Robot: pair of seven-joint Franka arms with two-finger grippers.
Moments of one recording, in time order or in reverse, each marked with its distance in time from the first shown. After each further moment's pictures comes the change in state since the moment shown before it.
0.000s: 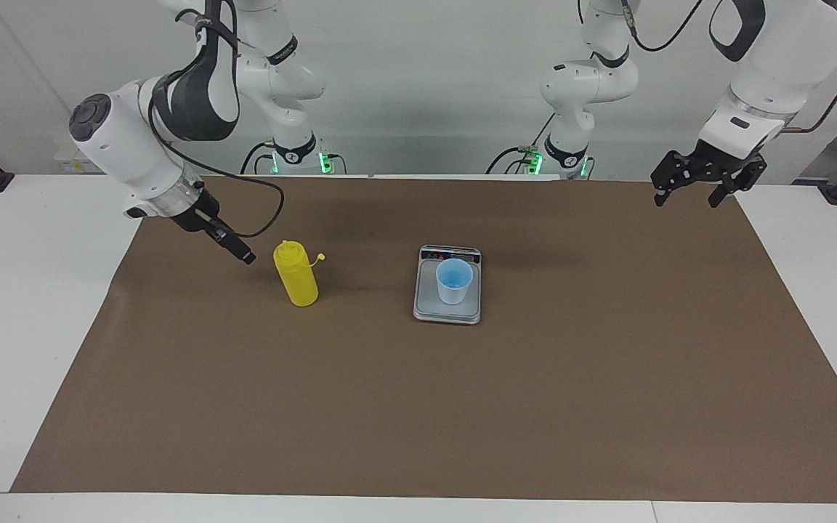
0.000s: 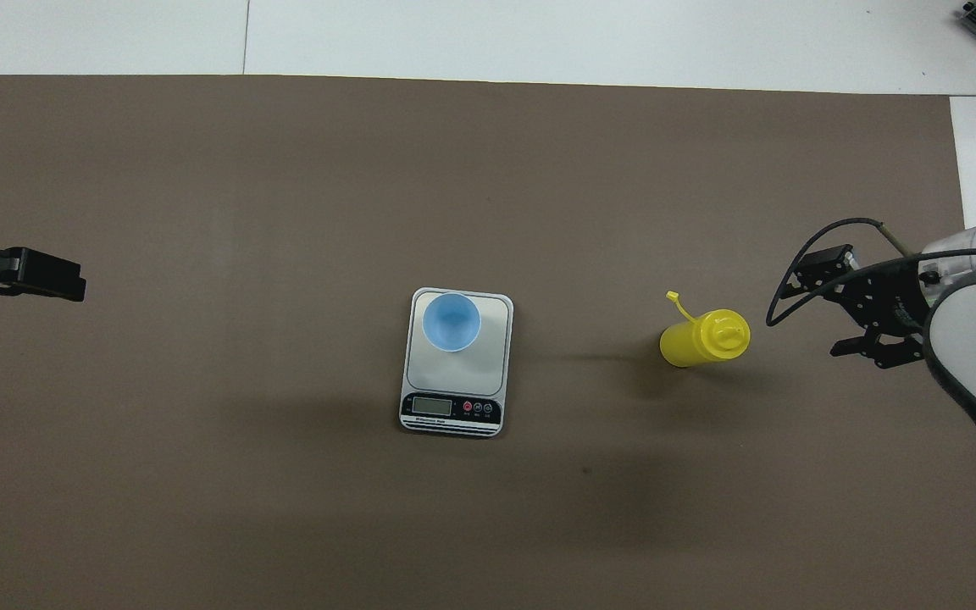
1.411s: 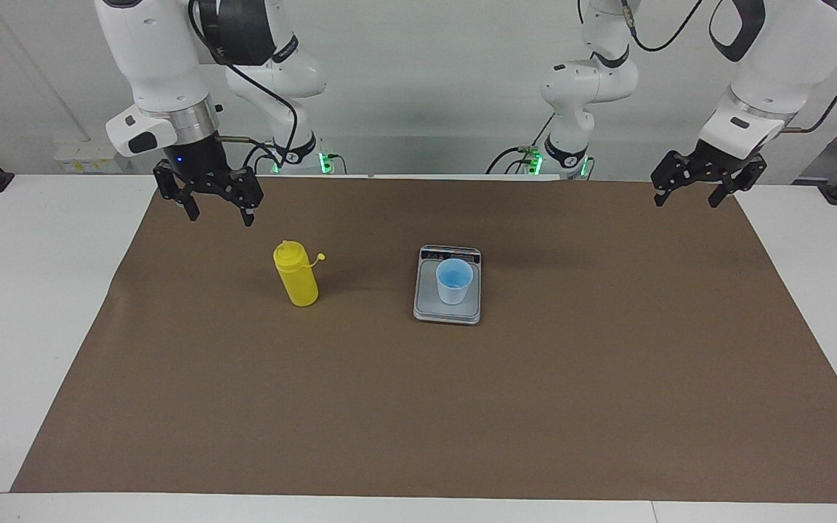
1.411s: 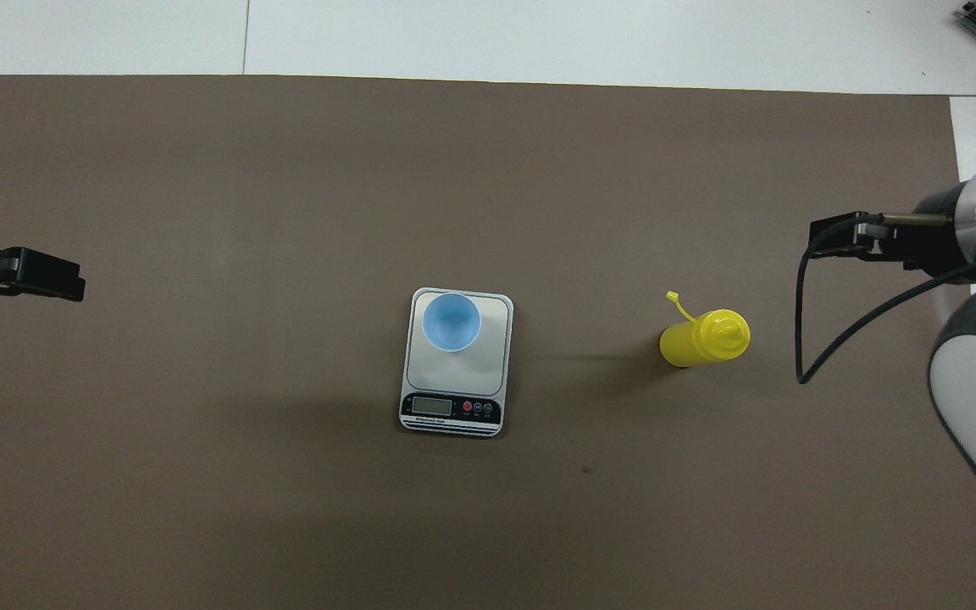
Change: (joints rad) left arm 0.000 0.000 0.000 0.000 0.000 0.000 0.000; right arm 0.084 0.003 -0.013 0.312 -0.206 -0.143 -0.313
